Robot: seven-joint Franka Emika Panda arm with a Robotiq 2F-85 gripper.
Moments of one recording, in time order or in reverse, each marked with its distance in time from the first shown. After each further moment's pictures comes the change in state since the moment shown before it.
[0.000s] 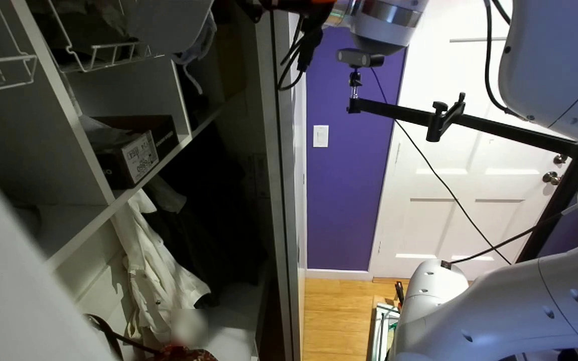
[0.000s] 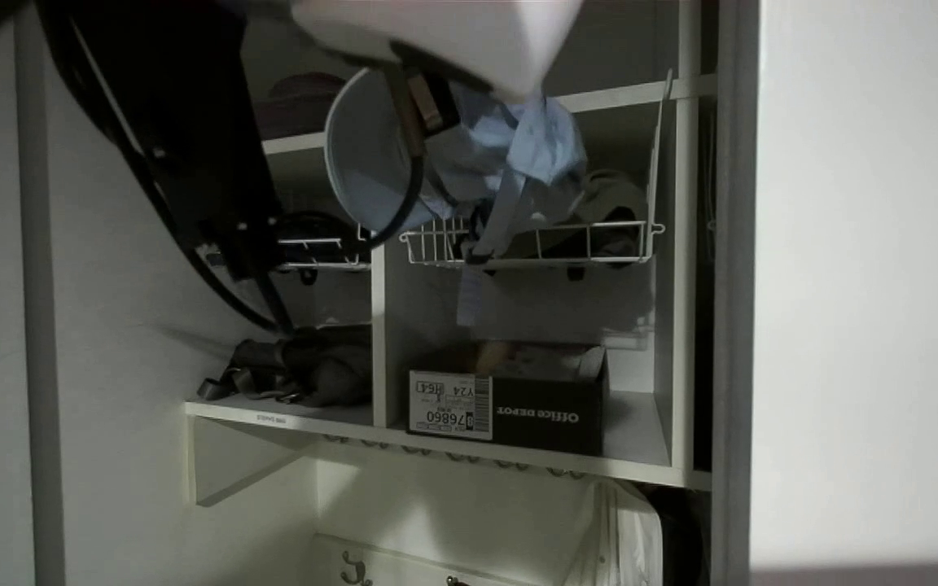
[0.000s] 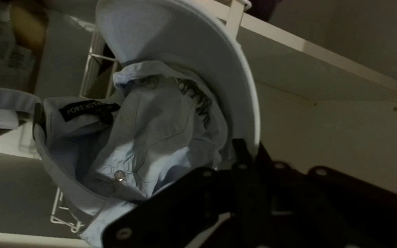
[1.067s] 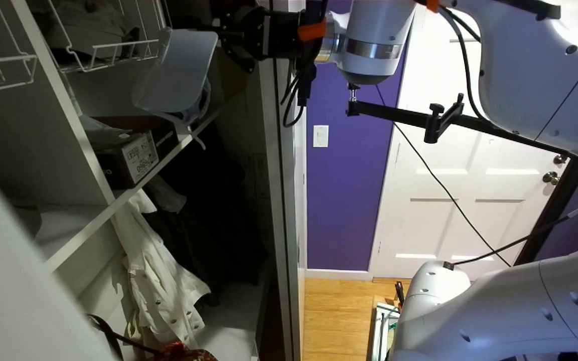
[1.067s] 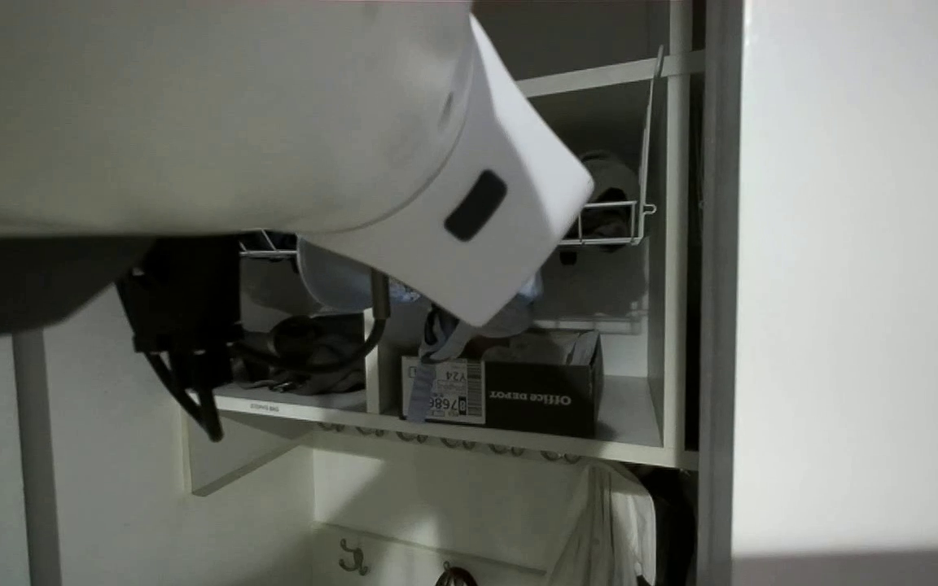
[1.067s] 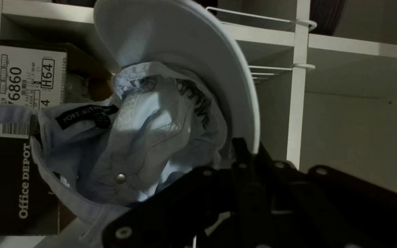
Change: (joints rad) arm -0.047 0.002 0.015 -0.134 -0.024 -0.108 0.155
